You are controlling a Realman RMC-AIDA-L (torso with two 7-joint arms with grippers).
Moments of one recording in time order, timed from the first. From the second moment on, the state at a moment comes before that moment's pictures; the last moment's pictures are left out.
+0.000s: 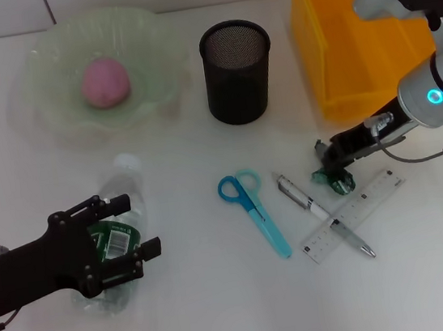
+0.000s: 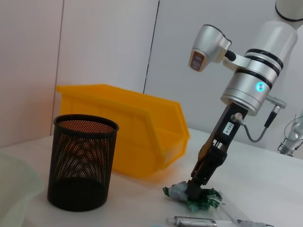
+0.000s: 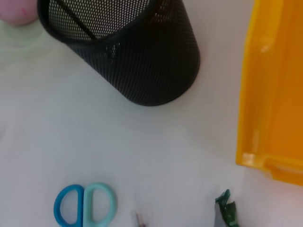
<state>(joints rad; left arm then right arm) -0.28 -2.06 0.79 0.55 1.83 1.62 -1.05 0.62 2.08 -1.39 -1.07 -2.50 -1.30 2.94</state>
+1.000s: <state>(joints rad) -0.30 -2.06 0.79 0.55 1.83 1.64 -1.04 0.56 2.07 -0.97 -1.41 -2.48 -1.25 2.75</state>
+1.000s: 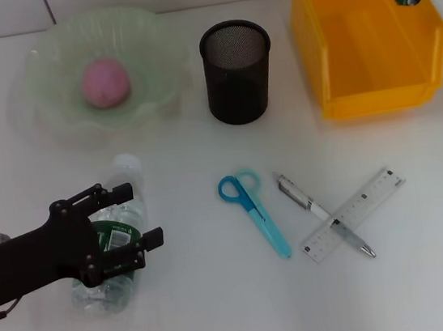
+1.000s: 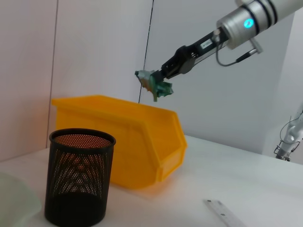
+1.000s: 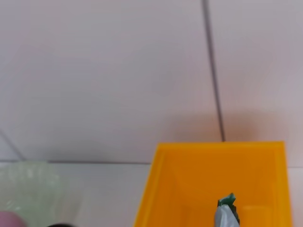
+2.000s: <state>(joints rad) -0.28 -2.08 0.75 0.91 1.78 1.59 -1.61 0.25 2.08 -1.00 -1.43 -1.79 -1.22 2.14</state>
